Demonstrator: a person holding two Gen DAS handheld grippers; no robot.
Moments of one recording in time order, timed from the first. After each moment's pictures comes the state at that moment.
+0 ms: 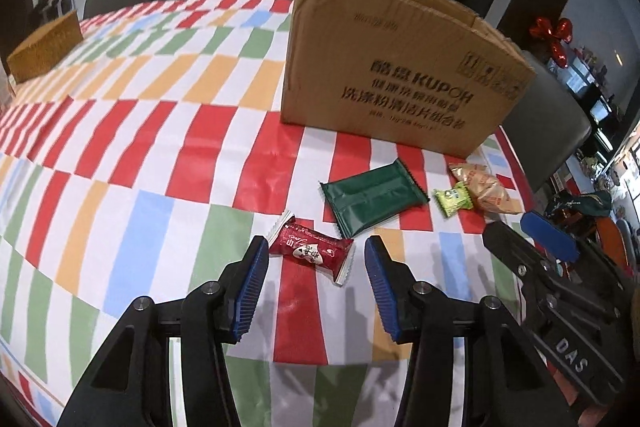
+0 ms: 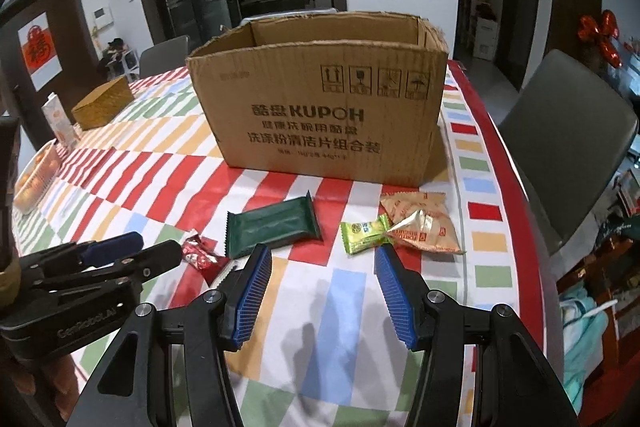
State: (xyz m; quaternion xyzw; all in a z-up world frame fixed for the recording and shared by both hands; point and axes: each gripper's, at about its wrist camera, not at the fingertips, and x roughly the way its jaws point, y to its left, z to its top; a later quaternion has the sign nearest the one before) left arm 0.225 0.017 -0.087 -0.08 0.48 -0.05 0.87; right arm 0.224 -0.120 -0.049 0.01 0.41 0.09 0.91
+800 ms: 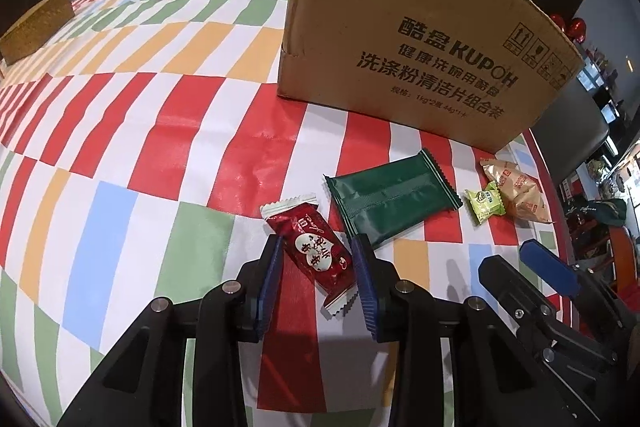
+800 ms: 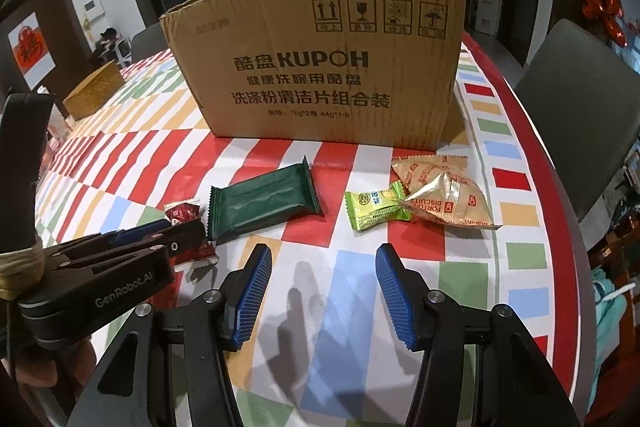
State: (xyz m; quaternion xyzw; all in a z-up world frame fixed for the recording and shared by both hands) left arm 0.261 0.013 -0.127 -0.09 0.50 -0.04 0.86; right arm 0.243 -0.119 -0.088 0.02 0.45 0.09 0.89
